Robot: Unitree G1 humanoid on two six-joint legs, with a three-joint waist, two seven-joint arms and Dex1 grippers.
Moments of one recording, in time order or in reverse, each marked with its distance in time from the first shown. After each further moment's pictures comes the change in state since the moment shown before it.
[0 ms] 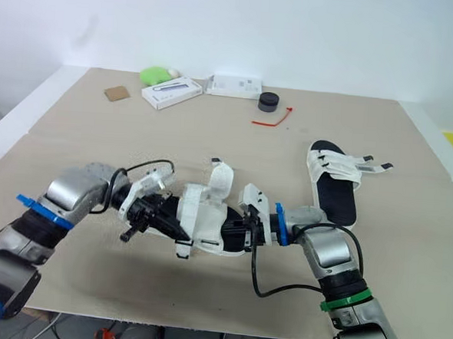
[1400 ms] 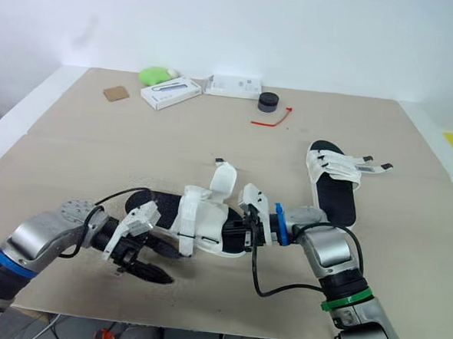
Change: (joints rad) left arm 0.305 0.113 0.060 -0.313 -0.088 0.123 0.309; right arm -0.005 -0.010 0.010 -0.004 0.020 0.016 -0.002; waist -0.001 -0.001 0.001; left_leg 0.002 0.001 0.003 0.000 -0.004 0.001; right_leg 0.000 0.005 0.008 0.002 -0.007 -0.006
